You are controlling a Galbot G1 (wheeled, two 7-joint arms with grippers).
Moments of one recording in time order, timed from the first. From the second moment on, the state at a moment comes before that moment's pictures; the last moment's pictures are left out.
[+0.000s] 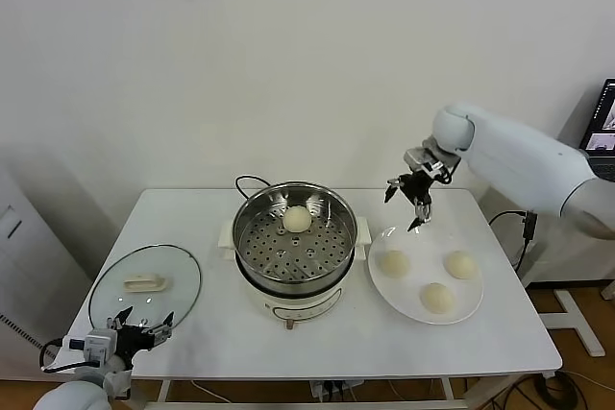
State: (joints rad) left arm 1.52 -0.99 -0.57 -1.98 -0.47 0.52 -0.17; right arm 0.39 0.98 -1.13 0.86 0.19 0.17 -1.26
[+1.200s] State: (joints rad) left arm 1.53 -1.00 -0.56 -1.98 -0.46 0.52 -0.17; right arm 0.10 1.08 -0.89 0.64 0.02 0.11 -1.19
